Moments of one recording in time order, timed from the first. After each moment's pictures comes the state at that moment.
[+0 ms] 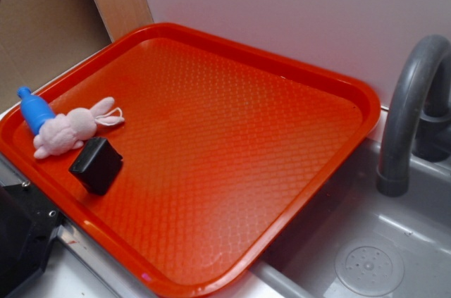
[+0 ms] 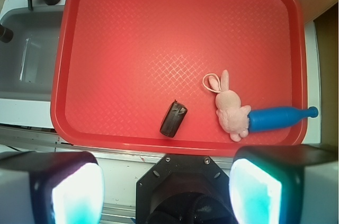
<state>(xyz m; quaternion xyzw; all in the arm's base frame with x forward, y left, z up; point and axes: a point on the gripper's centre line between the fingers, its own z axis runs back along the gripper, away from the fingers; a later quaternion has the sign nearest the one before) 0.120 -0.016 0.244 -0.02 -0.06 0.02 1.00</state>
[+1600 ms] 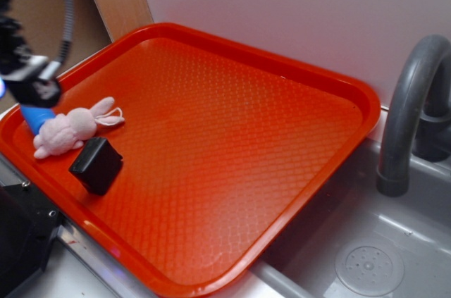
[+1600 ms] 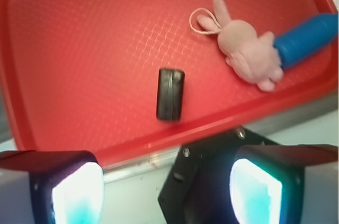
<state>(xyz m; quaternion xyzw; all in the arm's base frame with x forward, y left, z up) 0.122 -0.019 0.144 -0.04 0.00 0.22 0.98</state>
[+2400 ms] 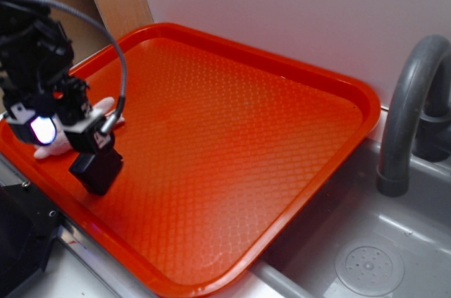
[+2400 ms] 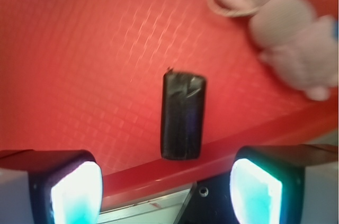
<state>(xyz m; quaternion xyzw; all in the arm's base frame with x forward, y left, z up) 0.130 -0.019 0.086 -0.06 0.00 0.21 0.98</state>
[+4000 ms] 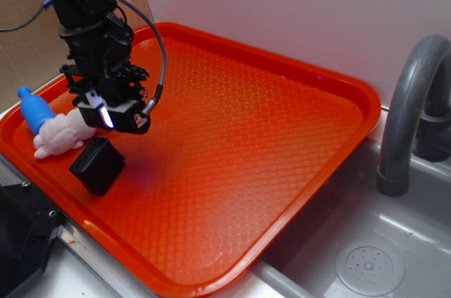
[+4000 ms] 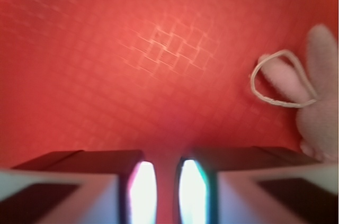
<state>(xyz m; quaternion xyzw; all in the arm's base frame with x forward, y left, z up) 0.185 -0.008 0.076 -0.06 0.01 0.19 0.98</state>
